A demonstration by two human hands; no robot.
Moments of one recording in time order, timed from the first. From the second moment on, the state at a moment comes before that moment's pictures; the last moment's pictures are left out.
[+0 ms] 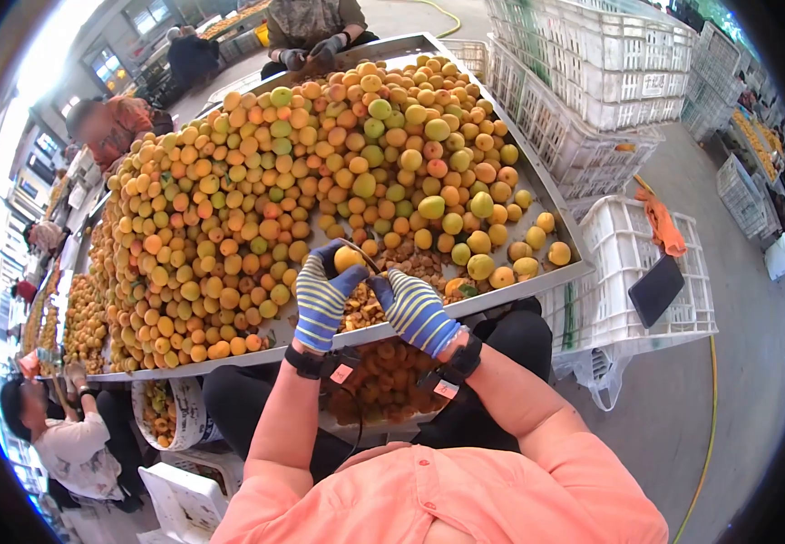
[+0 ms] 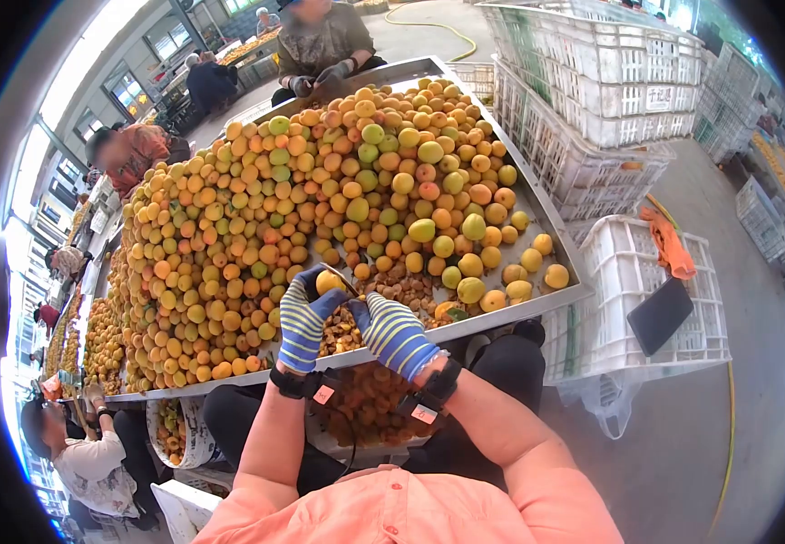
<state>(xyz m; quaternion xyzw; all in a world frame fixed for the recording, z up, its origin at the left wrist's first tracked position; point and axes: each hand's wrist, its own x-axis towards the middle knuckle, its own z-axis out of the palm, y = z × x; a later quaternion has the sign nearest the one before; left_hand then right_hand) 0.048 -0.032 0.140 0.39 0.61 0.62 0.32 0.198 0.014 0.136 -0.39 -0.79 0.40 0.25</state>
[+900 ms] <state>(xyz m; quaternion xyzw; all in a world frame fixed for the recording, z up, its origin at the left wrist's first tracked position) 0.083 -0.027 0.104 0.50 0.63 0.59 0.09 0.196 0.030 0.123 -0.35 -0.67 0.49 0.44</state>
